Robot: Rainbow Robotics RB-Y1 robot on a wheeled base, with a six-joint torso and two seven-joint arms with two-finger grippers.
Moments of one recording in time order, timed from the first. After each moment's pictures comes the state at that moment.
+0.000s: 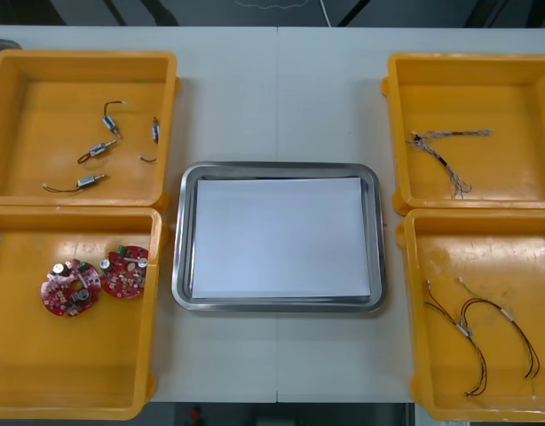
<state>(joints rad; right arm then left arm) -0.12 -0.83 -0.39 -2.37 -0.92 1.92 1.14 -0.08 0.83 0.44 -2.23 0.95 1.91 -1.30</state>
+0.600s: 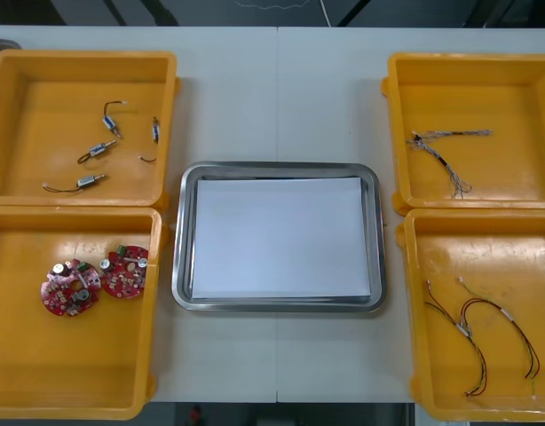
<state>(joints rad) -0.12 -0.83 -0.39 -2.37 -0.92 1.92 1.14 -0.08 0.83 0.44 -2.23 0.95 1.91 -1.30</state>
